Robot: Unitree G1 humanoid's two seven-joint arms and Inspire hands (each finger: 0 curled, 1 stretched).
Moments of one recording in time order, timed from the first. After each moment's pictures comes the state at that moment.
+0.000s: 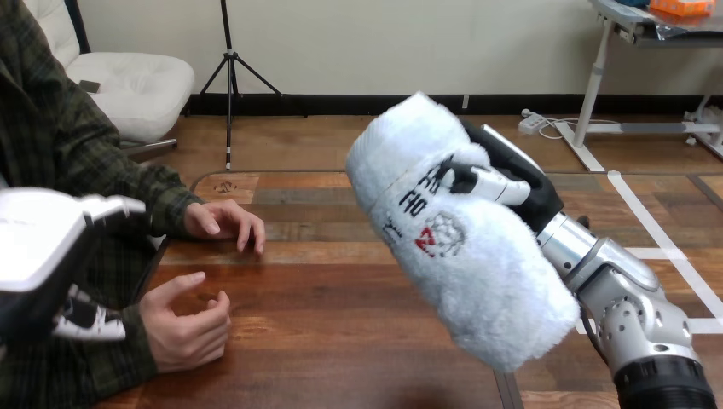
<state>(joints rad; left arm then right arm) 0.16 0.73 0.31 0.02 0.79 -0.50 -0.02 -0.56 -0.20 -0.17 0.60 0.52 0.14 0.96</state>
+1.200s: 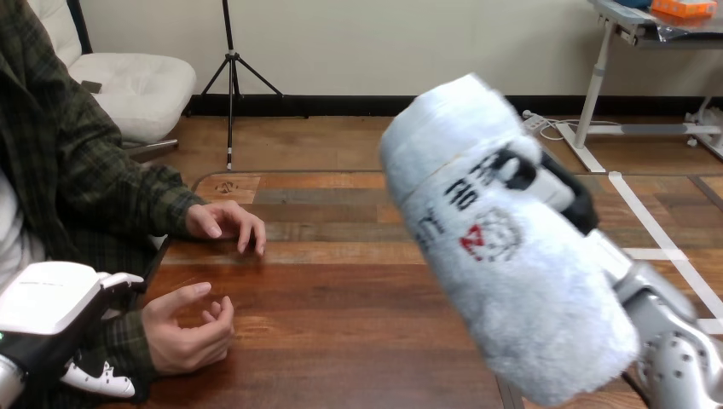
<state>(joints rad) 0.02 0.76 0.12 0.46 0.95 -0.52 0.07 -0.34 -0.22 -0.19 0.13 0.77 0.41 0.81</state>
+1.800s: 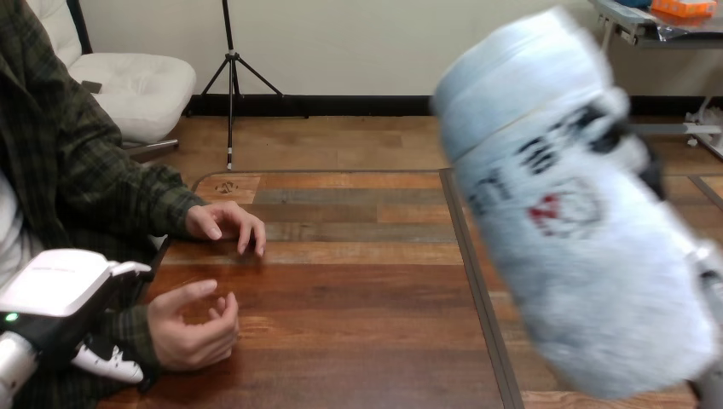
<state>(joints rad) -0.13 0.78 0.01 0.63 0.95 -0.53 0.10 -0.32 -0.27 -0.26 -0.06 0.94 0.44 0.74</state>
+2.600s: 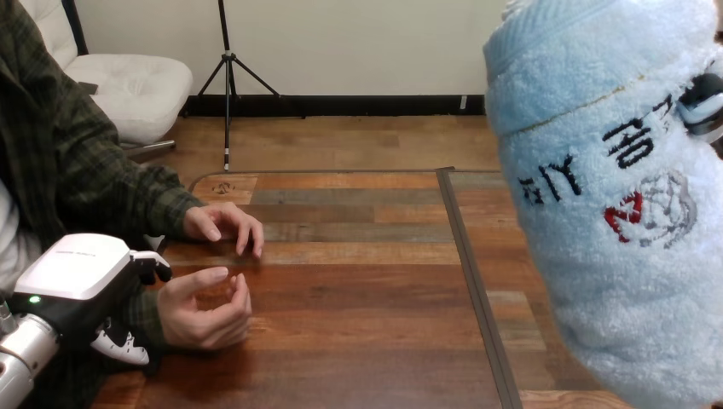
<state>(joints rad) -0.27 0.80 -0.17 0.79 0.90 -0.55 0.21 -0.36 -0.29 -0.31 -0.20 1.06 0.44 0.74</state>
